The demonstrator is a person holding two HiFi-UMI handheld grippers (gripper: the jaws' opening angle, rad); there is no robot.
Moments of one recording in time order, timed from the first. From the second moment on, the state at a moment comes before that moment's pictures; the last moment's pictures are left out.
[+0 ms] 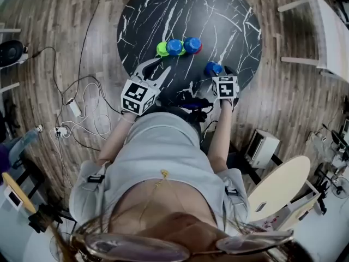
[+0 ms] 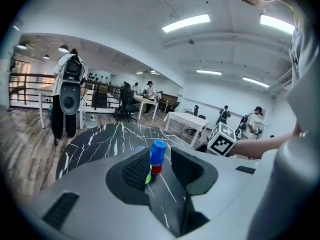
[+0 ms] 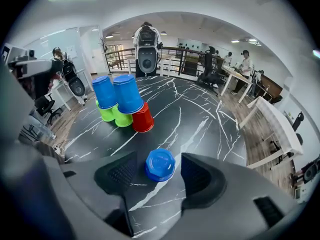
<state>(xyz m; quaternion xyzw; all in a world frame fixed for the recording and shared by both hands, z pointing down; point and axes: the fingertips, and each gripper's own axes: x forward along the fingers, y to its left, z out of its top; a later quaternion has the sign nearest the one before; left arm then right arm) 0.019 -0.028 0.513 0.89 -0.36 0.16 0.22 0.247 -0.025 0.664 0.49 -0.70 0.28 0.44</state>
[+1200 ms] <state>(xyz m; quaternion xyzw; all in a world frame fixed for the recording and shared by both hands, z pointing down) 0.016 -0.030 0.515 0.88 -0.38 0.16 0.22 0.245 -0.025 0.687 0.45 -0.71 0.28 0.46</state>
